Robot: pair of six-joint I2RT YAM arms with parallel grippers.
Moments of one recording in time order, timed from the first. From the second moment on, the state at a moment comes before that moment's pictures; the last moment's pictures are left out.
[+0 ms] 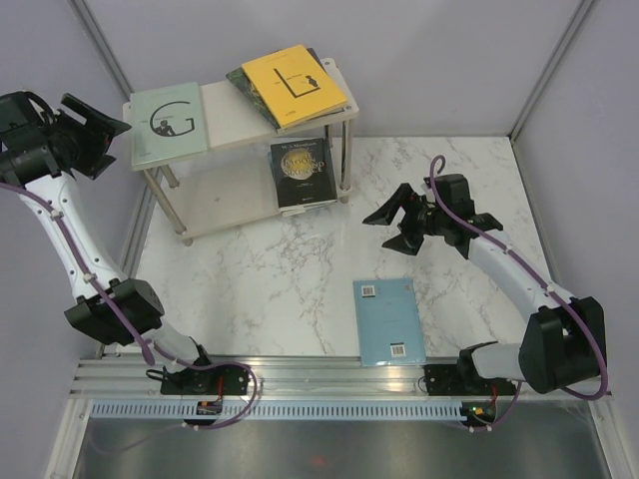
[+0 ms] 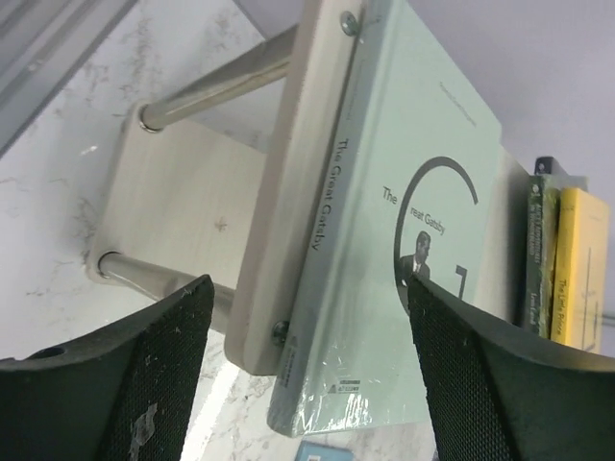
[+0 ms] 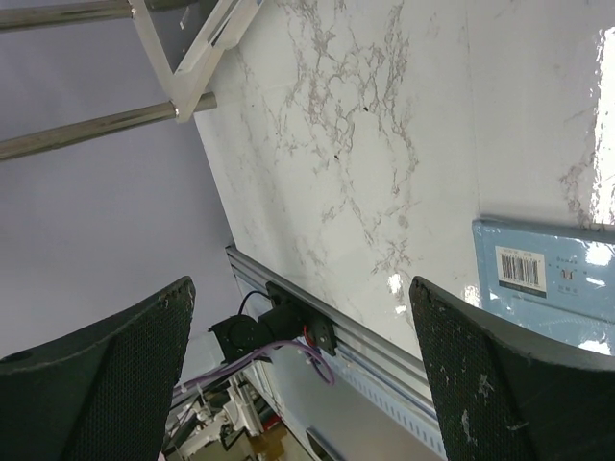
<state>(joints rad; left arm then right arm) 0.56 1.63 2.08 -1.03 0.49 -0.59 0.27 1.32 0.95 -0.36 -0.56 1.00</state>
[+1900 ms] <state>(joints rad) -0.86 1.84 0.69 0.51 0.62 -1.12 0.30 1.28 0.54 -0.56 -0.39 0.85</state>
